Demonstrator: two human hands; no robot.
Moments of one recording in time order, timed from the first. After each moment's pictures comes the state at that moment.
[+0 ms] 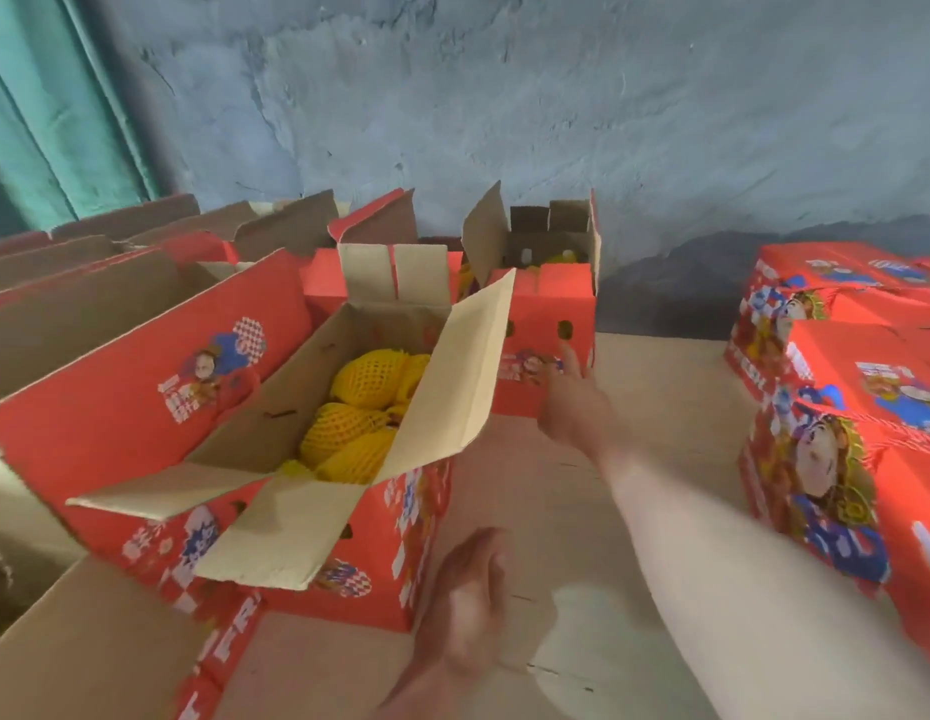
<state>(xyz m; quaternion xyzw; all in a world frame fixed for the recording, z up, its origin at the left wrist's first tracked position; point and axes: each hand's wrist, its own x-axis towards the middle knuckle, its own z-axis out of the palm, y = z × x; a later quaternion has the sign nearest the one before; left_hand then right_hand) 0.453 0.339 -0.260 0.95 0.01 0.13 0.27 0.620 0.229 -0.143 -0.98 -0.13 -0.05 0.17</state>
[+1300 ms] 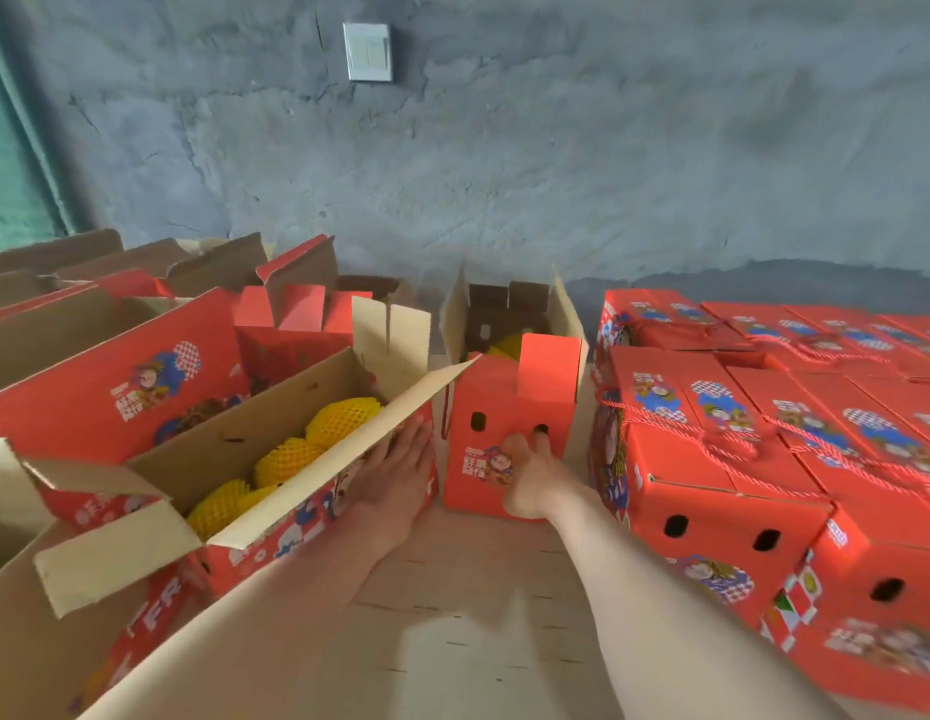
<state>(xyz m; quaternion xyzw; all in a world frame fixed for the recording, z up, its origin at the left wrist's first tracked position) 0.463 0.307 -0.134 0.97 -0.08 0.09 -0.20 0.491 0.132 -0.113 -0.98 -0.07 0.11 0.15</state>
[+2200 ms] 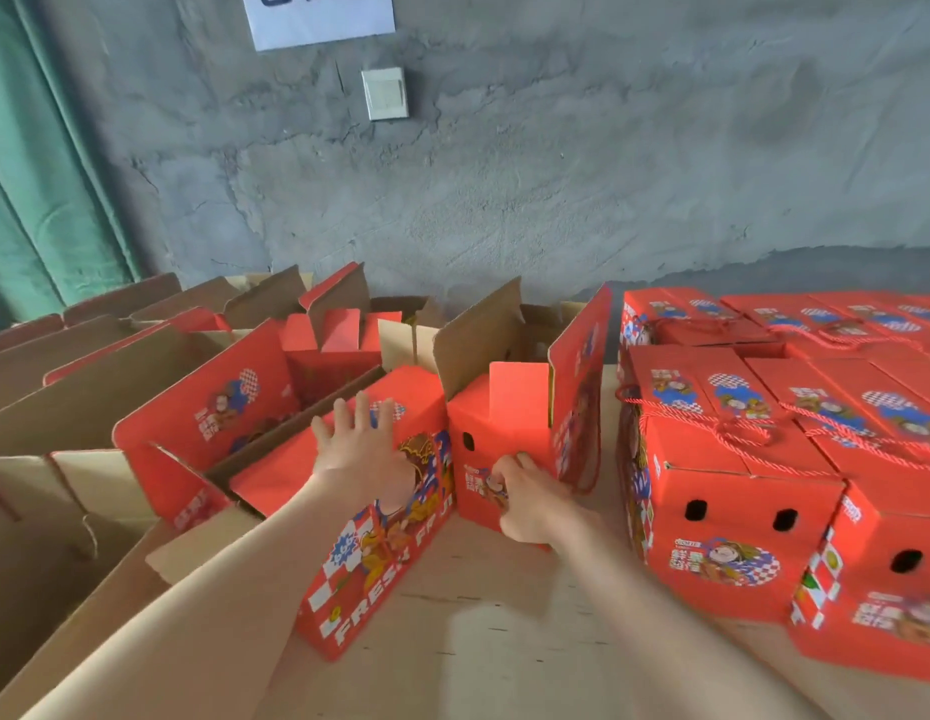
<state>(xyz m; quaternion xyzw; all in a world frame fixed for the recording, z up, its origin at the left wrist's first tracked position) 0.438 0.360 -0.068 0.99 0.08 0.04 -0.09 0.458 0.158 -0.125 -0.96 -0.17 0.05 0.20</state>
